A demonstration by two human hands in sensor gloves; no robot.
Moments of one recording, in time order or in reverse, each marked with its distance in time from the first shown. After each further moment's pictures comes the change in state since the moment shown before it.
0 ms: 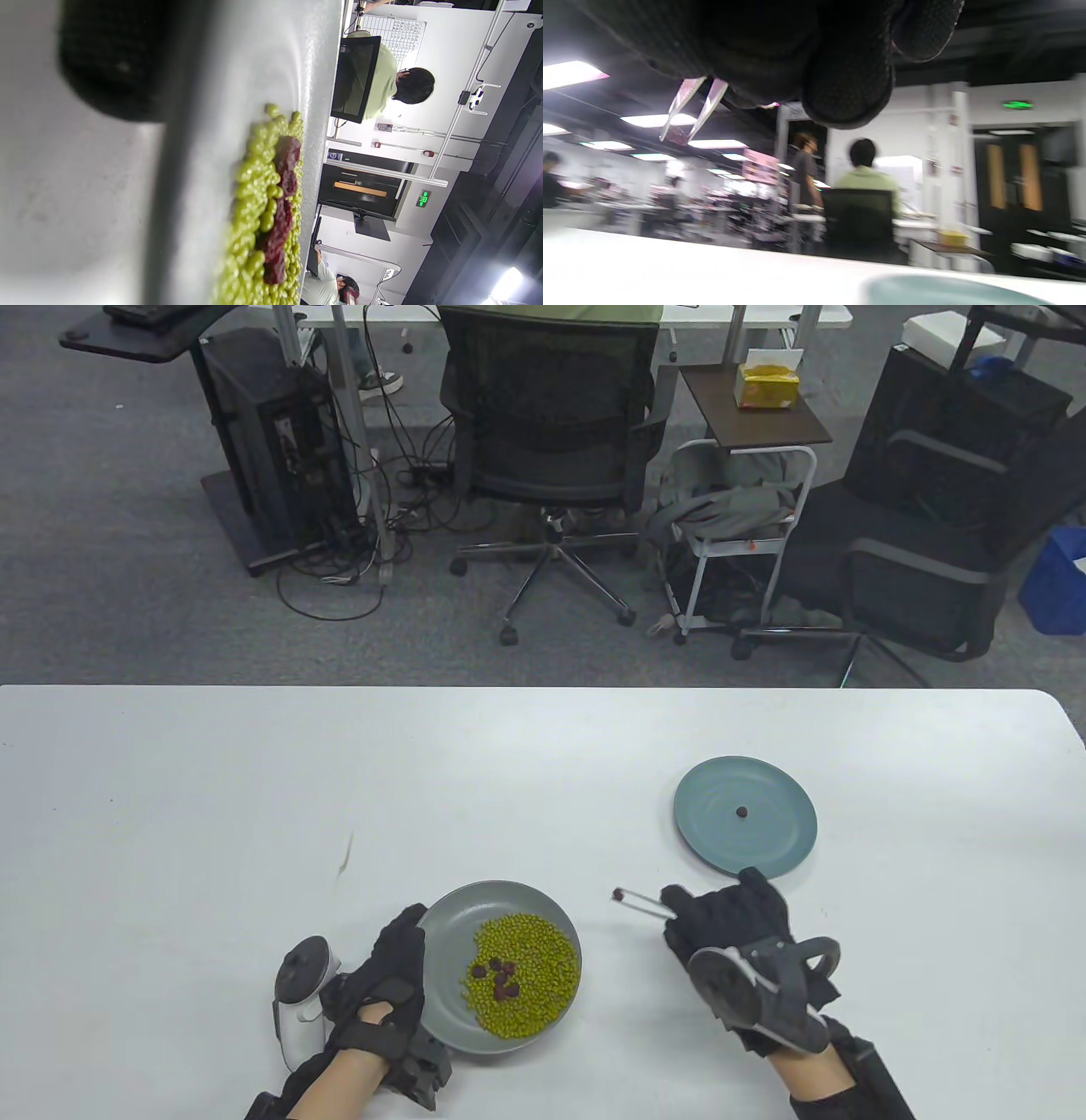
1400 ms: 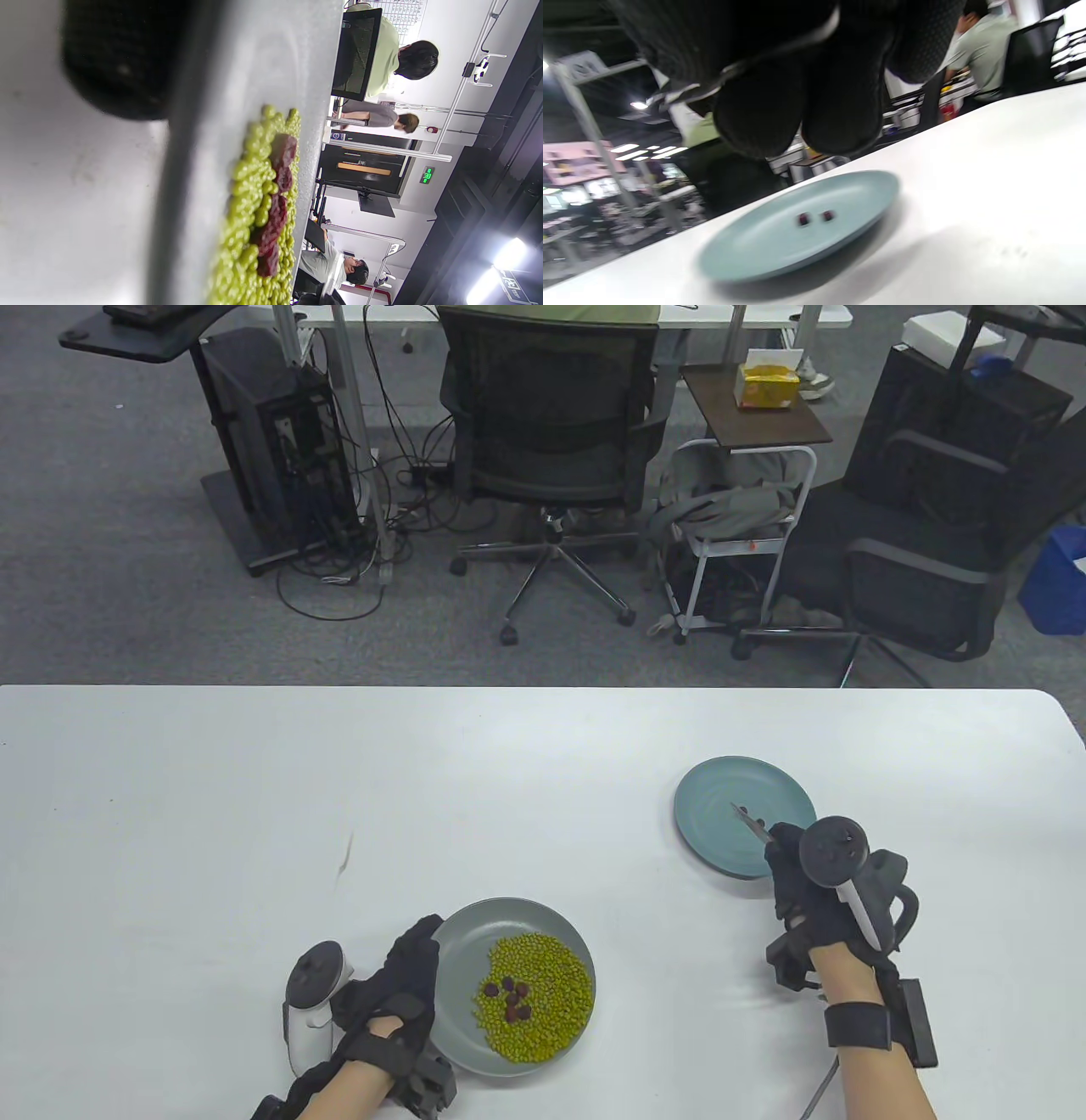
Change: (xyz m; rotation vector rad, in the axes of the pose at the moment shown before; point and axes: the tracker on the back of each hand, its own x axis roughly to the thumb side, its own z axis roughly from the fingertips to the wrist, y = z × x) left_hand 0.000 -0.010 0.006 -0.065 0.005 -0.032; right_hand -0.075 0.037 -0.025 0.209 0.445 -0.316
